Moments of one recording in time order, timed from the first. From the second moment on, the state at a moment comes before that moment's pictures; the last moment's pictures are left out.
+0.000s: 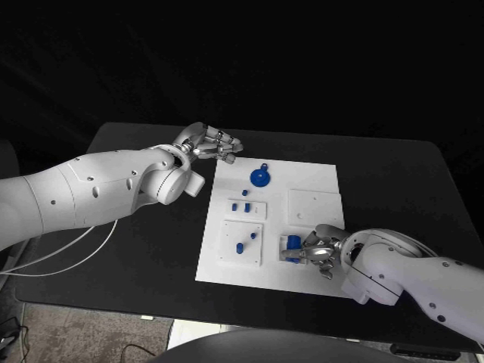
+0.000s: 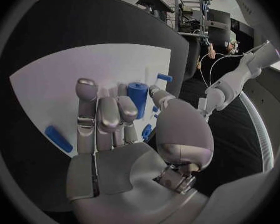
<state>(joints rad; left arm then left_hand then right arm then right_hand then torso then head) 1.26 -0.76 -0.15 1.29 -0.35 -0.37 0.25 1.41 -0.01 0.06 0.07 0.18 1.09 0.12 0.06 0.06 1.22 0.09 0.05 0.06 1.31 0.06 0.07 0.12 0.07 1.14 0.05 0.07 0.36 0.87 -0.77 0.09 1.64 -1.11 -0.14 -0.63 0.94 -0.22 0.37 0.16 0.05 1.10 0.04 0.07 0.72 1.41 -0.05 1.01 1.22 1.46 -0.10 1.12 1.22 0.06 1.47 -0.12 0.55 1.31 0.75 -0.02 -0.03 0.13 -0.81</state>
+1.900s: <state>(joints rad) 1.26 -0.76 -0.15 1.29 -0.35 -0.37 0.24 1.41 -0.01 0.06 0.07 0.18 1.09 0.12 0.06 0.06 1.22 0.09 0.05 0.06 1.31 0.06 0.07 0.12 0.07 1.14 0.05 0.07 0.36 0.90 -0.99 0.17 1.55 -1.07 -0.05 -0.48 1.11 0.07 -0.17 -0.07 0.46 1.10 0.05 0.06 0.47 1.40 -0.04 1.02 1.22 1.46 -0.10 1.12 1.22 0.06 1.47 -0.12 0.53 1.31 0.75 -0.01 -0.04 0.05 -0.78</state>
